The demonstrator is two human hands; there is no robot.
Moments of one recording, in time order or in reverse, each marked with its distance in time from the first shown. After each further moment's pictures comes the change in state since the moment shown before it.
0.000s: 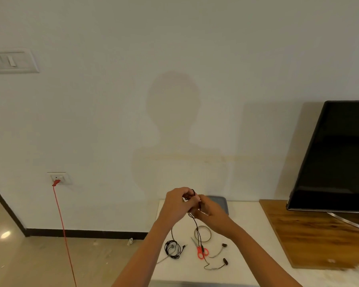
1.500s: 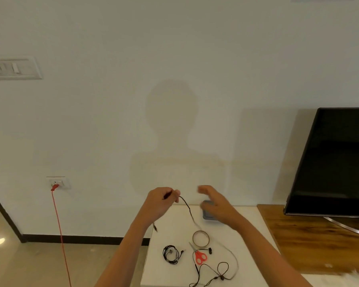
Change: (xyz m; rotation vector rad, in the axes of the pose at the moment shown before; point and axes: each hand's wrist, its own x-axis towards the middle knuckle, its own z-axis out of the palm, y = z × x) left_hand -0.004 -0.004 -0.051 0.053 -0.072 -0.032; right_hand 0.000 -0.022 -0.039 -0.071 0.065 0.026
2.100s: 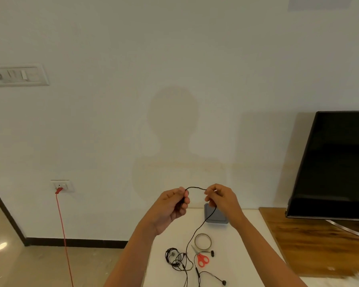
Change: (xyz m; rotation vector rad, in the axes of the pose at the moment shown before) left_hand -0.025 0.038 0.001 -0.889 -0.241 -0.169; right_hand 0.004 -0.013 -0.003 0.243 0.364 0.083
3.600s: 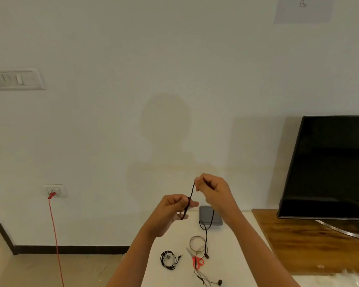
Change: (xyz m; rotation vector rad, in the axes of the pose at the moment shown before) left_hand 0.003 -0.020 0.001 0.158 -0.130 0.162; right_hand -0.048 -0.083 -0.002 0.017 -0.054 -0.293
